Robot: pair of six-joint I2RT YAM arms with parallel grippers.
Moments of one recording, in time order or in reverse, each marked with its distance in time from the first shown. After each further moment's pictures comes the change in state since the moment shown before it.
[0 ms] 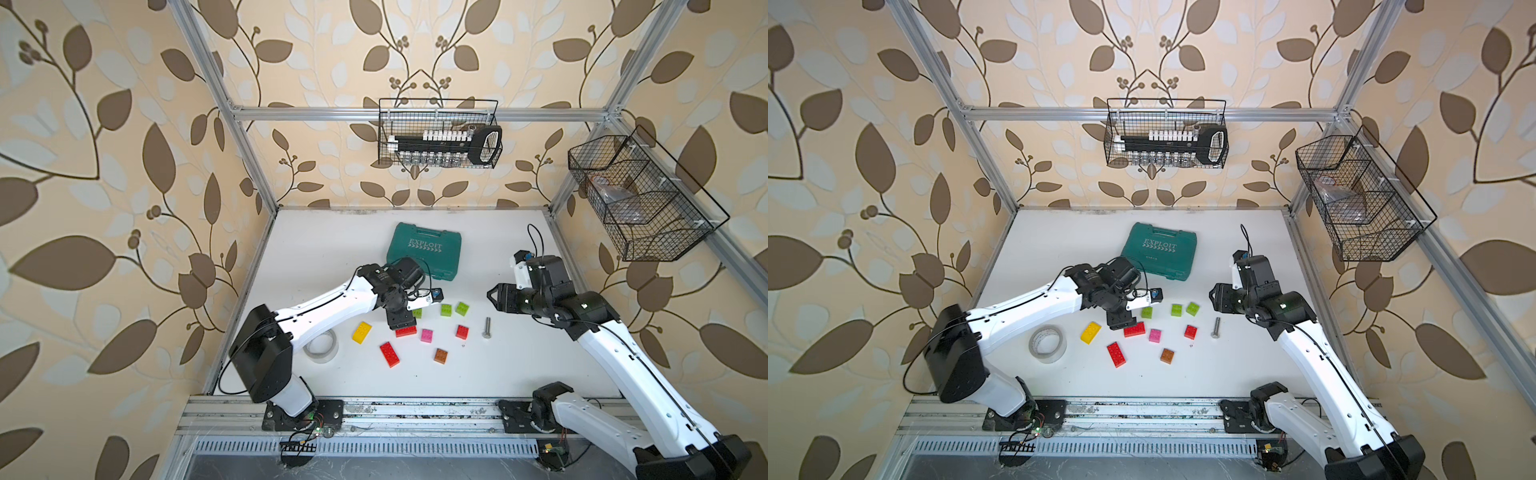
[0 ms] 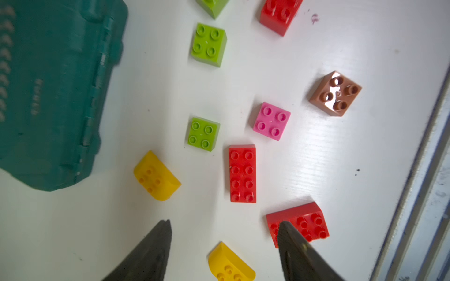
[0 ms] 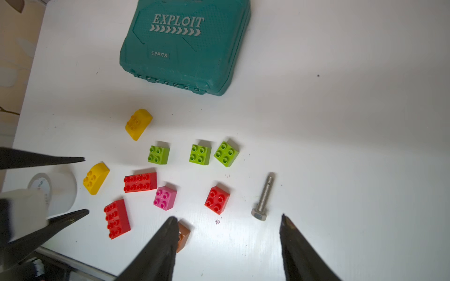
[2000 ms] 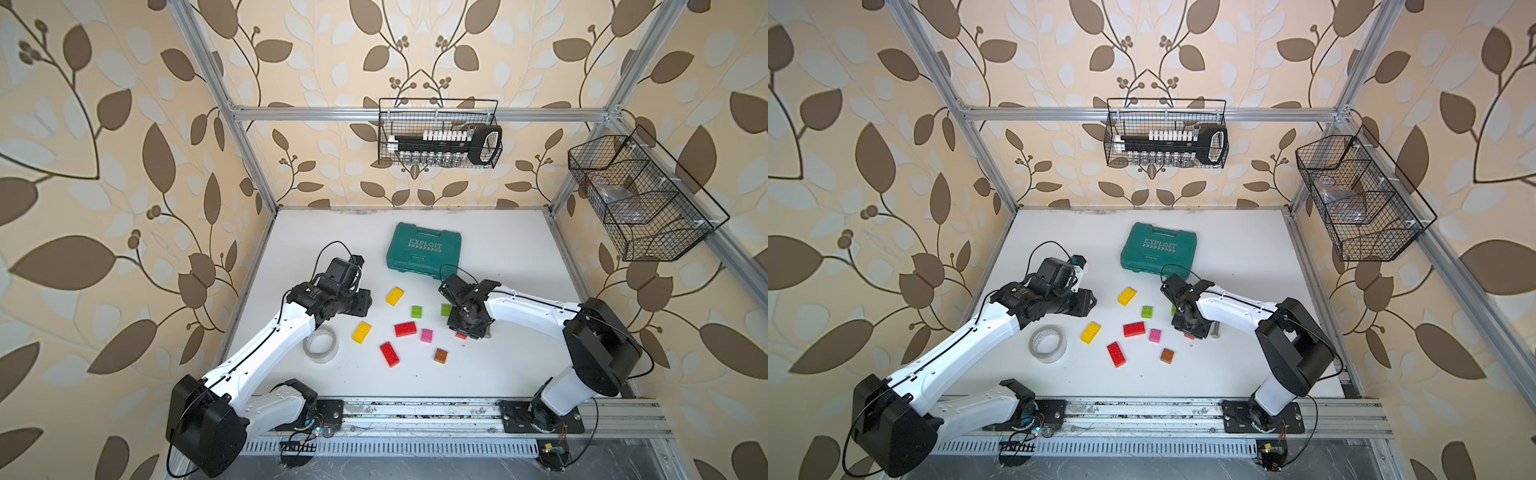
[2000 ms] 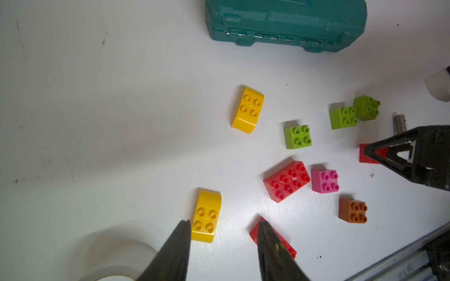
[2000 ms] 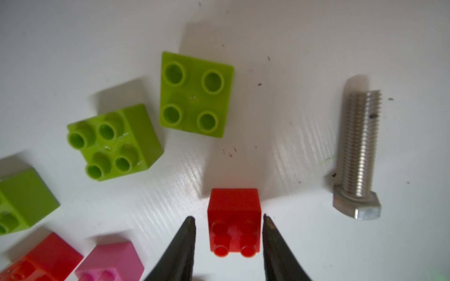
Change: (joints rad) left arm 0.319 -0.366 -0.342 0.135 -0.009 -0.828; right arm 0.381 0.633 0.000 0.083 0.195 0.710
